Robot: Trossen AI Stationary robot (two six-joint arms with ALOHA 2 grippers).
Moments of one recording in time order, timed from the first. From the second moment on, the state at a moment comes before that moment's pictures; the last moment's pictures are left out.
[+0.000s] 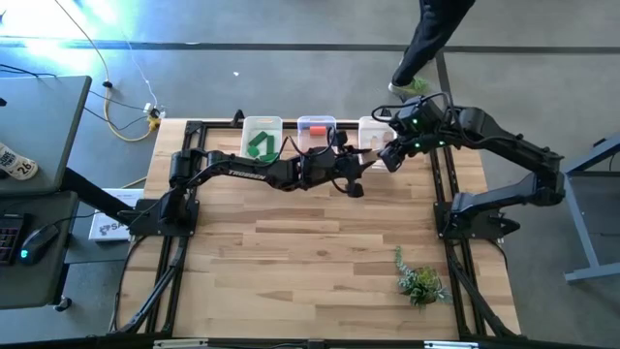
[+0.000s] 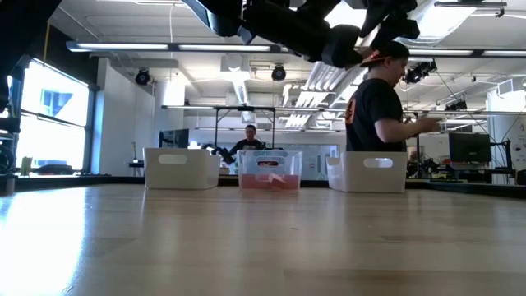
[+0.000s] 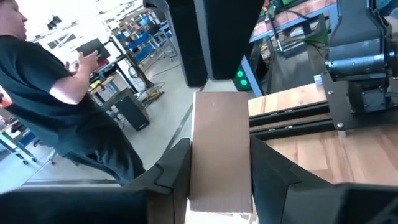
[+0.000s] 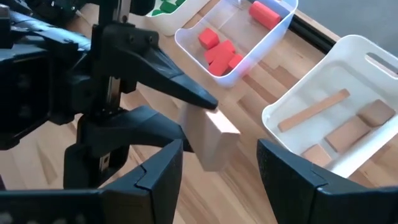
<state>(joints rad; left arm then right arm) 0.21 2.02 1.51 0.40 -0.35 0.48 -0.39 1.20 1.43 -1.13 -0.04 0.40</state>
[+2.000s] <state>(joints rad) 0.18 2.02 1.51 0.30 -0.81 0.55 -0.39 1.30 1.42 -1.20 0.29 0.34</state>
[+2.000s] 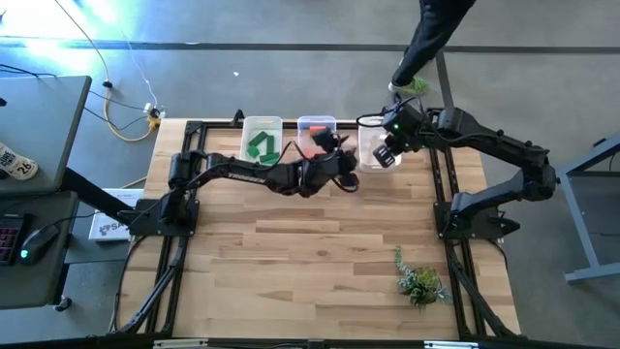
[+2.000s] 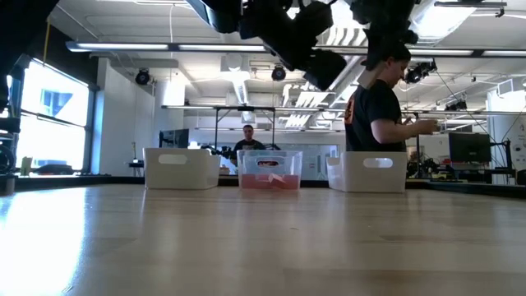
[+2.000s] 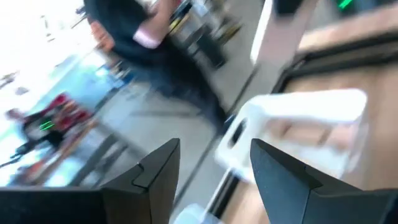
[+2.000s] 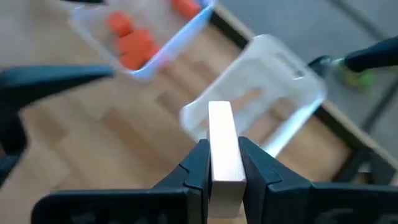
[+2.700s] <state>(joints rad) 0.14 2.02 1.51 -0.42 -0.96 0.24 -0.42 1.49 1.42 -1.20 0.59 0.34</state>
